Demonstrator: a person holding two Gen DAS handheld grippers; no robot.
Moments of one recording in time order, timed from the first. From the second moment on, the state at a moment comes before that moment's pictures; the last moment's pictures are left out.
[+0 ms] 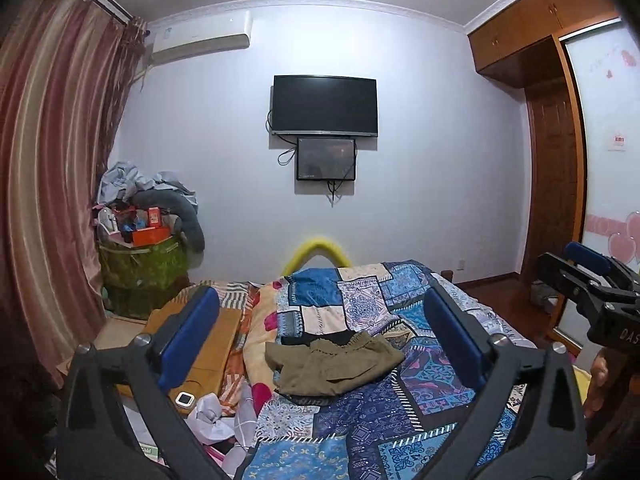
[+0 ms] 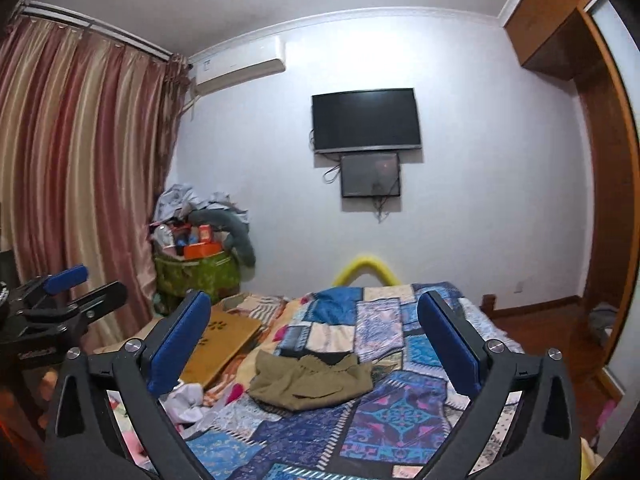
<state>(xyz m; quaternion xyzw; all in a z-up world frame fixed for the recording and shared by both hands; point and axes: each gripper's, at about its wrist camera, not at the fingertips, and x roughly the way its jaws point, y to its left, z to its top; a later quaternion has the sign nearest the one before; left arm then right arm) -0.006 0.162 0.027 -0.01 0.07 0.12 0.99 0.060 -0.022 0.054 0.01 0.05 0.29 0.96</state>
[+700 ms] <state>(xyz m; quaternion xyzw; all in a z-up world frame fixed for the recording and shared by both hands) -0.005 0.159 0.023 -0.01 0.07 0.12 0.99 0.051 -0.027 0.046 0.01 0.07 0.30 0.95</state>
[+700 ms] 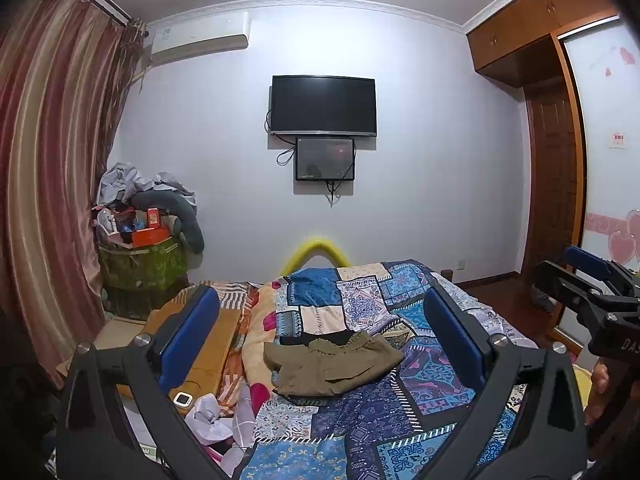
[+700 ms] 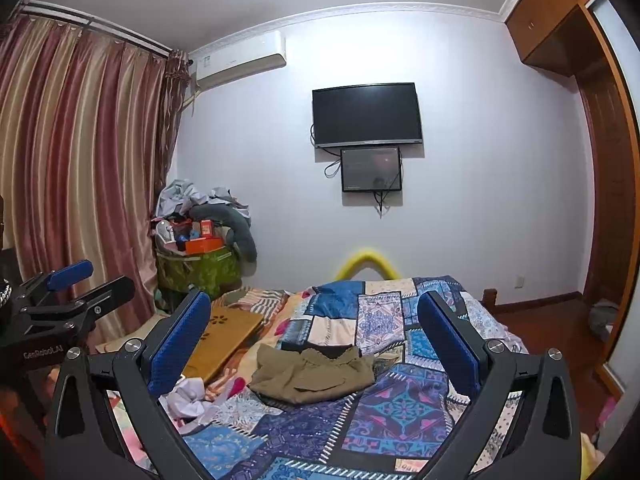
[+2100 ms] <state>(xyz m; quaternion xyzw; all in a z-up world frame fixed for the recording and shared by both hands) 0.012 0.162 0.011 -0.03 0.10 0.09 0.99 0.056 -0.040 0.046 0.02 0.08 0.29 0.95</state>
